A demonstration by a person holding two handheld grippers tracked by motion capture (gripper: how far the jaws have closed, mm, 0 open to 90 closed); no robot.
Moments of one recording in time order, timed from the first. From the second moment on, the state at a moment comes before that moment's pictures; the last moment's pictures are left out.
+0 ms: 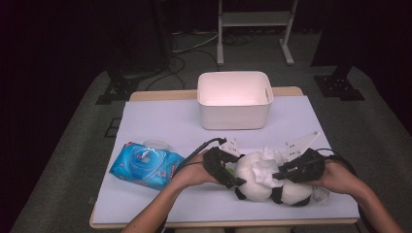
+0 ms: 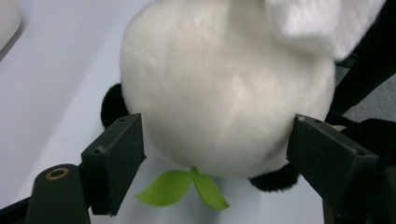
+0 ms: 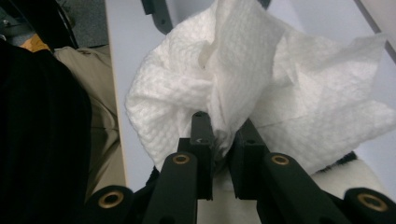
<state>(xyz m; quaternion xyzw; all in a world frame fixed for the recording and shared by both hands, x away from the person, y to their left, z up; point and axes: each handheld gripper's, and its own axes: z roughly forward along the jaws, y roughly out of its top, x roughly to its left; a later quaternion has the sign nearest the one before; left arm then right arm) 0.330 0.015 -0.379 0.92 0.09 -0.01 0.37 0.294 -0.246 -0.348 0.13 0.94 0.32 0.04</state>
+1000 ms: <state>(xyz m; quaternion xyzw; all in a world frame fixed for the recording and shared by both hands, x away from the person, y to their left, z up) 0.323 0.005 -0.384 0.92 0.08 -0.02 0.38 0.312 -0.189 -0.337 0.08 0.95 0.30 0.05</state>
